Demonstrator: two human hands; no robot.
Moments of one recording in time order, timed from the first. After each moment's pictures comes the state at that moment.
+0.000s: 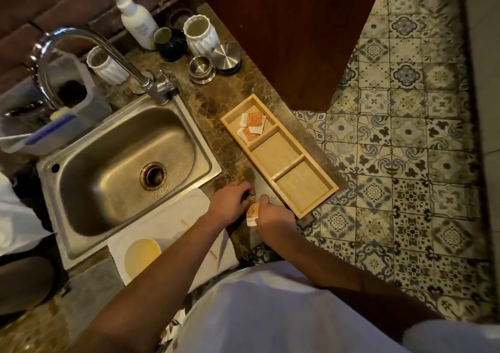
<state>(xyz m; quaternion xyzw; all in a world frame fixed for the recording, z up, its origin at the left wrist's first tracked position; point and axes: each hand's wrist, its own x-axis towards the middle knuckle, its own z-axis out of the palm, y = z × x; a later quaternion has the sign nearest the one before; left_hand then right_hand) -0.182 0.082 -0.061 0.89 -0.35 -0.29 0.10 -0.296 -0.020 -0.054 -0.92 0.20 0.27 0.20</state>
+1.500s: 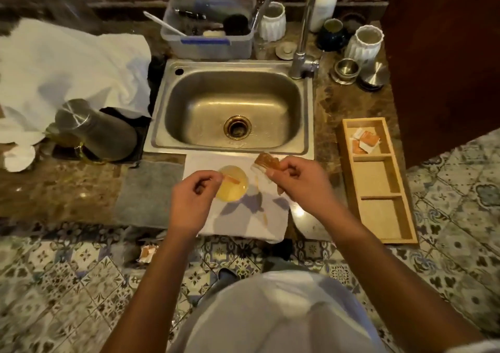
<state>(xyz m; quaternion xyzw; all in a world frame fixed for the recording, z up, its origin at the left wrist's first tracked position) -0.283 0.302 0.059 0.80 0.17 0.02 0.57 -0.239 0.070 0.083 -0.79 0.02 0.18 0.58</state>
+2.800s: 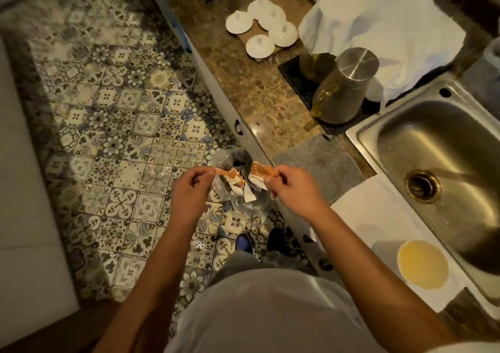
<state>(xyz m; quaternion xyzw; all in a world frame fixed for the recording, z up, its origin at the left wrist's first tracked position) -0.498 0.530 0.026 0.56 0.61 0.24 0.51 -0.290 0.427 0.023 -0.76 -0.40 0.42 0.31</state>
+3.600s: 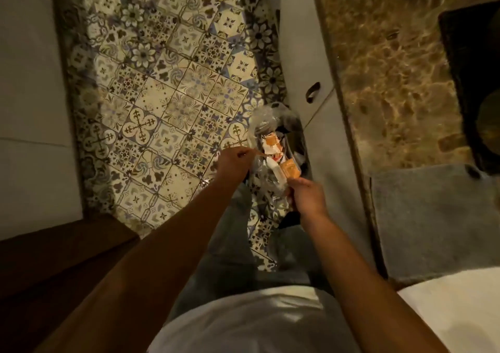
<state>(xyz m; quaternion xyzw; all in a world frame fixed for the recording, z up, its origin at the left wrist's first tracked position) -0.525 0.633 -0.206 0.51 0.71 0.10 0.48 -0.370 0.534 -0.192 -0.76 -0.04 0.59 0.26</state>
